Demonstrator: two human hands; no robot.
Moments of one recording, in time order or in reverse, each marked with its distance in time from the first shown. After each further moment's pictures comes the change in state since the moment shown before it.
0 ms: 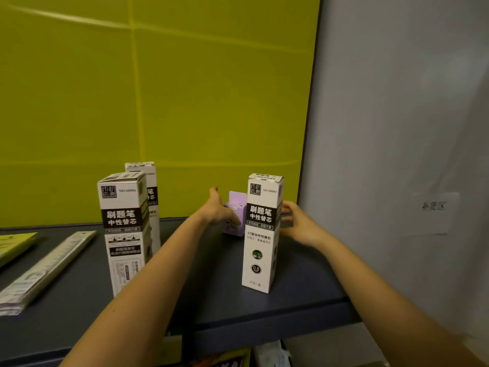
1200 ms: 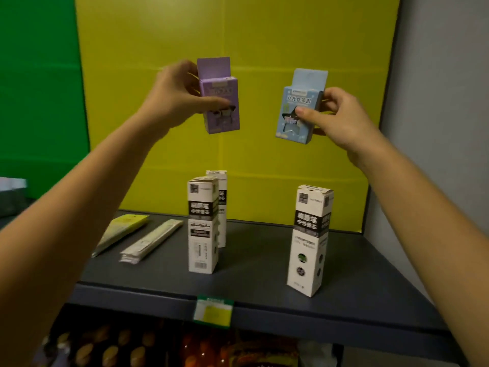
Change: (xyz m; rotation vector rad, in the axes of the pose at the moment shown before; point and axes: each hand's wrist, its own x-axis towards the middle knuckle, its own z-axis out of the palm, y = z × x) left_hand -0.165 0.133 -0.165 0.266 0.626 0.618; right_hand -0.025 -0.195 -0.063 0.322 0.192 -0.629
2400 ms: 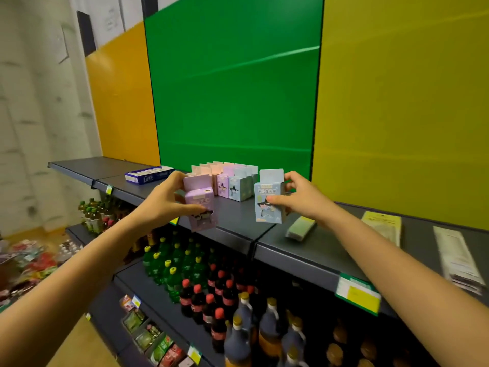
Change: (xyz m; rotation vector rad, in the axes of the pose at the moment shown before) left_hand -0.213 -0.270 -0.460 0.413 -0.025 -0.548; right_hand -0.081 -0.113 0.571 0.182 -0.716 0.149
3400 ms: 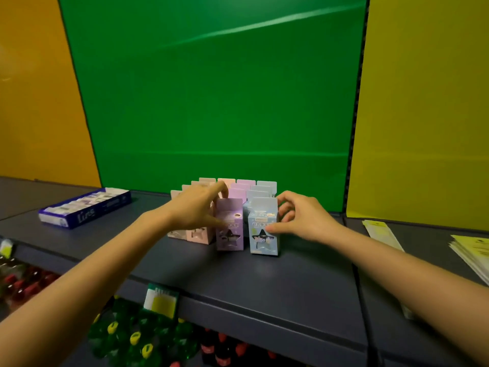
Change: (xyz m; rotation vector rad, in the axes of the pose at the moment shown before) left_hand 0.256 -0.142 0.012 0.528 -0.362 0.447; right_hand 0.186 0.036 0.098 -0.277 0.126 0.142
